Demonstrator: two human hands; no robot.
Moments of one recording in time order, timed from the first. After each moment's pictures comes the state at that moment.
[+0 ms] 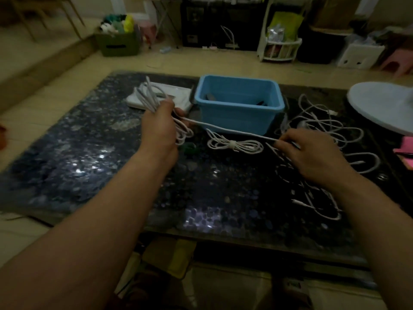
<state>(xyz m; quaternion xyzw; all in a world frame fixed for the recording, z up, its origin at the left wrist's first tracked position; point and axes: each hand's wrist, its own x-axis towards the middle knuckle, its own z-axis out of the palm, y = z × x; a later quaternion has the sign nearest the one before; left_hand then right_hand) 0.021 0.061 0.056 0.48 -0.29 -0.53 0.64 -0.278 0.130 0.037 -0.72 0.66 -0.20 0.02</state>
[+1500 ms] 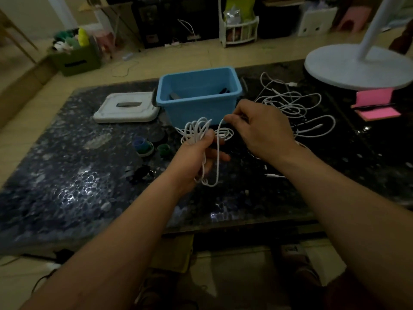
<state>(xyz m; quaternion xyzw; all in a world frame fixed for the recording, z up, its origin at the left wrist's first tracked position) -0.052 0.114 0.020 0.44 -0.49 -0.68 0.32 -0.237 0.142 0.046 -0.65 0.67 -0.34 0.00</state>
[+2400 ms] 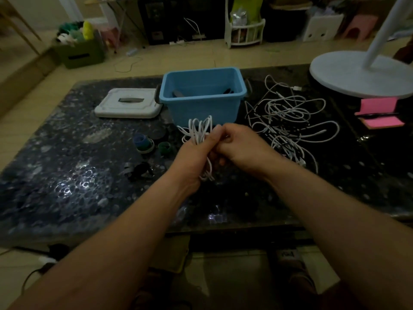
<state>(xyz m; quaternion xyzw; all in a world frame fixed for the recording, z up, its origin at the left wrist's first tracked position) -0.064 0.120 0.018 0.41 -0.41 -0.71 0.40 -0.201 0.148 0.039 -0.58 0.60 -0.38 0.41</state>
